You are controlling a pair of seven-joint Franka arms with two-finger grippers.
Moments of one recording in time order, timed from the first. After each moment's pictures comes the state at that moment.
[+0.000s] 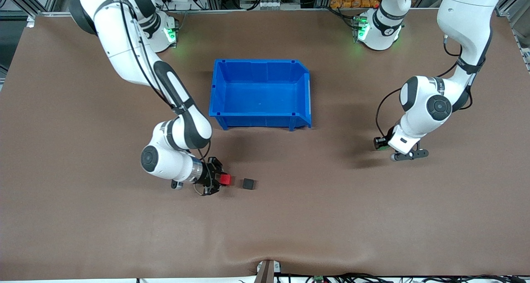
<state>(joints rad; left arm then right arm) 0.01 0.38 -0.15 -2.18 0.03 2.63 -0.37 0.40 0.88 0.01 -1.41 0.59 2.40 1.68</state>
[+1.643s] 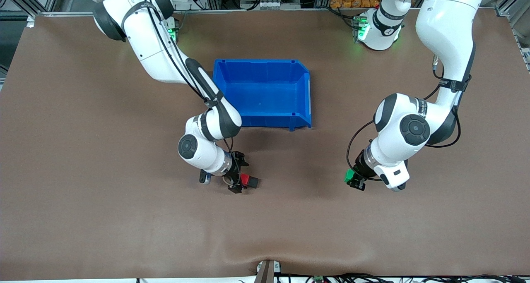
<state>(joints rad) -0.18 0.57 -0.18 -1.59 0.03 2.32 -1.60 0.52 0.95 -0.01 -1.34 0.53 2.46 1.70</state>
